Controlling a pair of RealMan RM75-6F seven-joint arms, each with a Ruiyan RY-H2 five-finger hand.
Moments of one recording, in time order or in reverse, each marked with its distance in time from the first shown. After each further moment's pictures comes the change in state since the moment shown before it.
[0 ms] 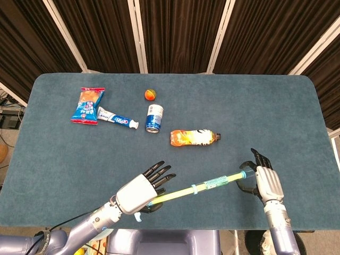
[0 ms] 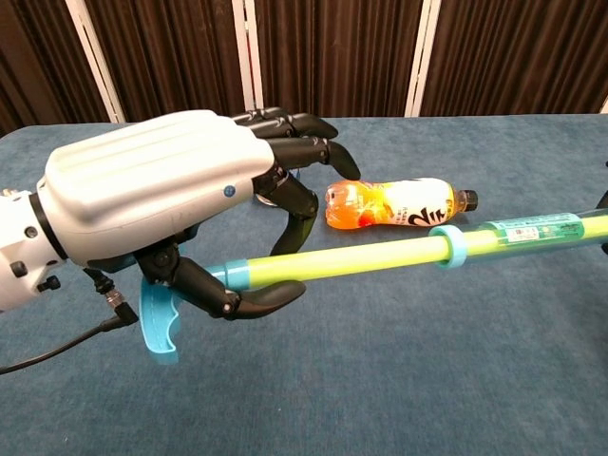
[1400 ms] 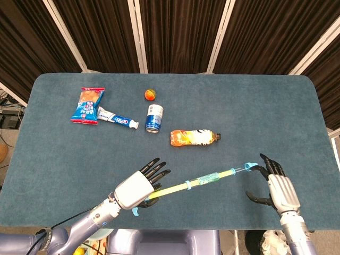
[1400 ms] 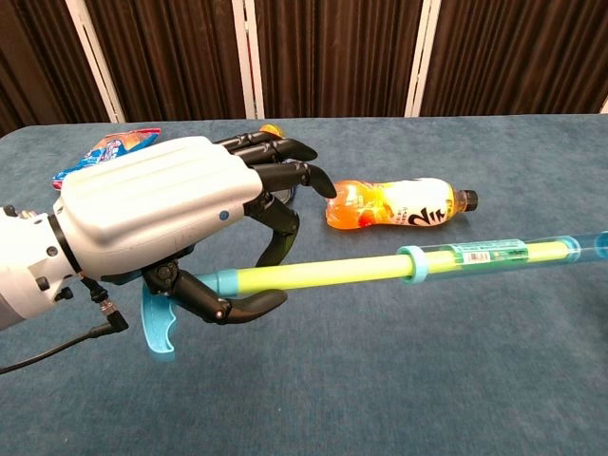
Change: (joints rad) left arm 0.003 -0.037 0.010 0.098 -0.022 0.013 0.001; right arm -0.084 0.162 -0.068 -0.055 -0.206 -0.009 0.115
